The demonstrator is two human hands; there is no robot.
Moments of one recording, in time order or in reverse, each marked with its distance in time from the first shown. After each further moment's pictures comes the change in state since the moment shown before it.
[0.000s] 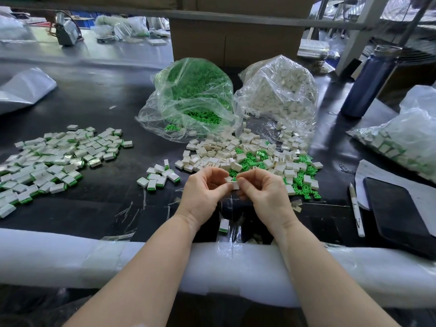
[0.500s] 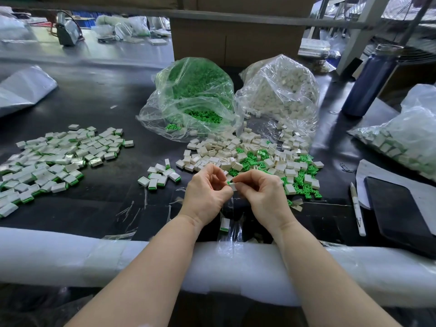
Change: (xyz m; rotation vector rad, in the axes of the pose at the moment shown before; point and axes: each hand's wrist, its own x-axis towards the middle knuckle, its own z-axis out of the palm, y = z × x) left_hand 0.001 -0.005 0.001 0.122 0.032 0.034; right_hand -0.001 -0.001 0.003 -0.215 0.010 -0.095
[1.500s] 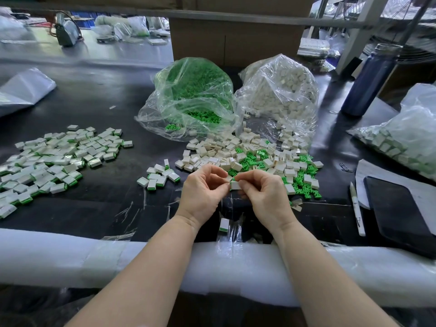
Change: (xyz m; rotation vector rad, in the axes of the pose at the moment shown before) left_hand -0.004 0.005 -0.004 -0.095 0.003 0.039; right_hand 0.000 0.003 -0.002 0.009 0.012 0.028
